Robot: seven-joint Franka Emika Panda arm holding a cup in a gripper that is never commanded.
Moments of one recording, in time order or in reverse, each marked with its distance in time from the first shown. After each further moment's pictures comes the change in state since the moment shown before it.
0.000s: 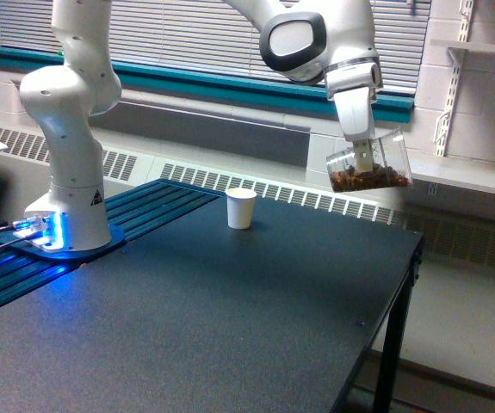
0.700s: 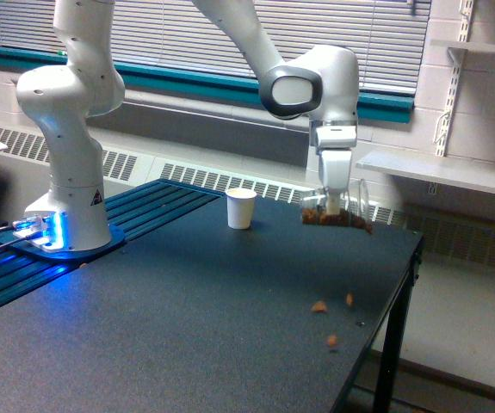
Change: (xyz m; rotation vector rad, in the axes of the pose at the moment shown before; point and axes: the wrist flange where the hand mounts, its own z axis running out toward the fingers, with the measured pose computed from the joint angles) arm -0.141 -0.054 0.062 -0.056 -0.185 -0.236
